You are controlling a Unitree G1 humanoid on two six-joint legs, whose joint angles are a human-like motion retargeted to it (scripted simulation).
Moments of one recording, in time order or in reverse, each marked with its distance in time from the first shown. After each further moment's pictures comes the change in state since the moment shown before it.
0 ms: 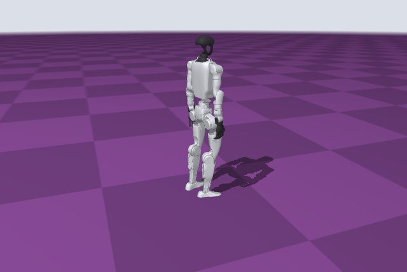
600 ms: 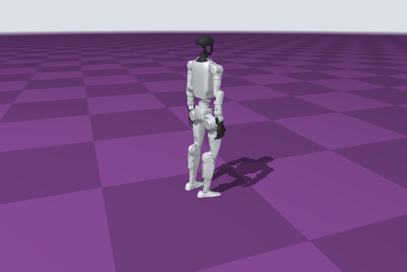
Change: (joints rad) left arm -0.004 0.004 -0.011 0.003 0.014 0.001 0.006; right arm -0.005 -0.006 -0.003 0.001 0.007 -0.008 -0.003; waist 0.000 0.002 -0.002; left_leg -0.002 0.002 -0.002 0.000 0.001 -0.002; right_leg 0.001 0.001 -0.005 -0.003 0.002 0.002
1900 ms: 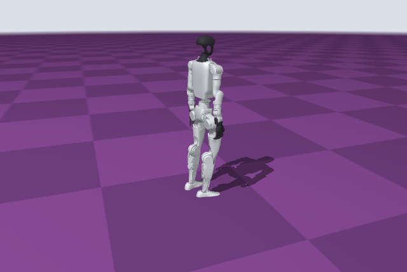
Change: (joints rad) left arm -0.011 -0.001 -0.028 0.000 0.013 -0.001 -0.013; right arm 0.007 0.009 0.013 -0.013 -0.013 -0.003 -0.007; waist -0.008 0.004 0.015; left_leg 0.014 0.016 0.028 -0.001 0.002 -0.019; right_leg 0.007 0.016 0.018 0.003 -0.004 -0.005
